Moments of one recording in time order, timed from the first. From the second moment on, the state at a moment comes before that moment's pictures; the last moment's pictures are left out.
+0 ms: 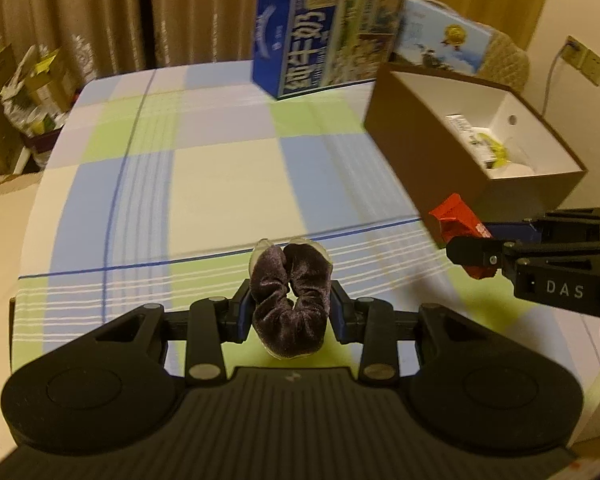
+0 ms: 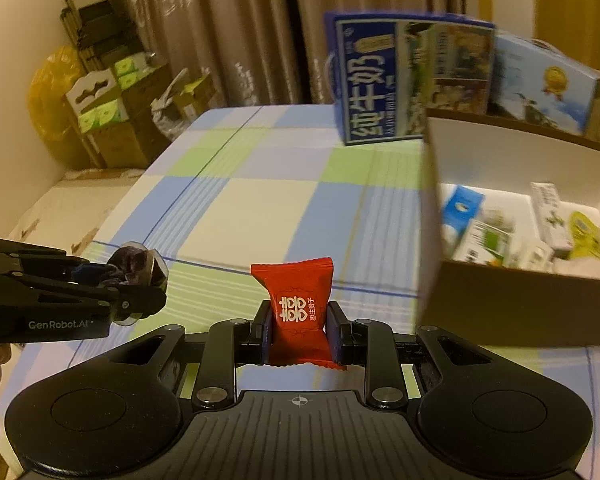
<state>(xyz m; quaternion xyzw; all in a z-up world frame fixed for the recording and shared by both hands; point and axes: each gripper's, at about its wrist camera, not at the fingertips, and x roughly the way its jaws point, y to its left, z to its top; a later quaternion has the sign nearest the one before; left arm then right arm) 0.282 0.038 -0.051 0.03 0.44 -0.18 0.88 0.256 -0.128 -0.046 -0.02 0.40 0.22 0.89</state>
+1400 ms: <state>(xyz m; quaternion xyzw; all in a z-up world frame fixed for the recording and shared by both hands) 0.292 -0.187 -0.004 0.06 0.39 -0.25 0.88 0.280 -0.370 0.011 0.06 0.36 0.15 0.92</state>
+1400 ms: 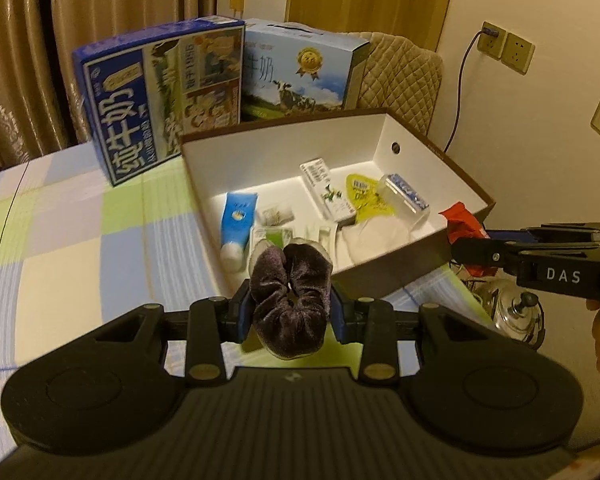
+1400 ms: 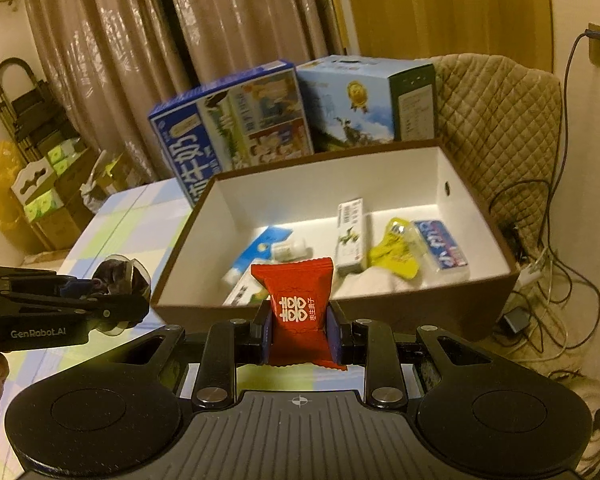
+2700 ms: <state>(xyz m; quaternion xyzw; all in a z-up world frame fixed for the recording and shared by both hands) 0.444 -0.319 -0.045 0.09 0.44 -0.21 0.87 0.452 -0.436 -0.031 0.10 0.39 0.14 0.90</state>
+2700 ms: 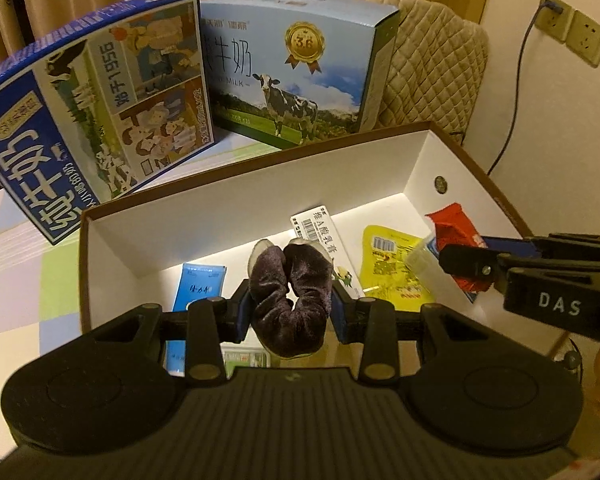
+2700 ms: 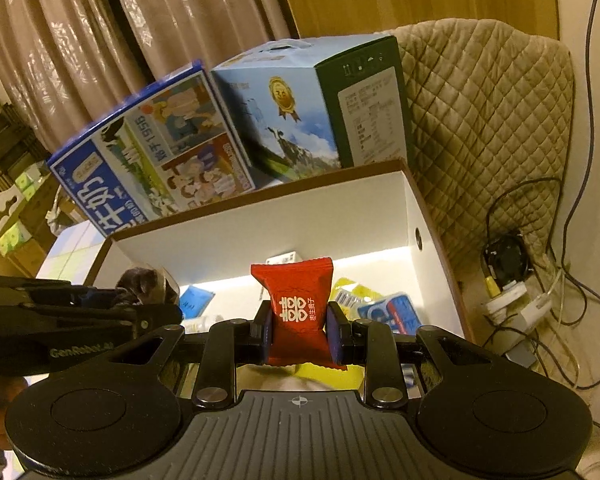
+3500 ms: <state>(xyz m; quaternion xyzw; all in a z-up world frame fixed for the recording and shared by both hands) 0.490 -0.324 -0.071 0.10 0.45 -0.20 0.87 0.498 -0.441 -0.048 0.12 0.40 0.14 0.90</state>
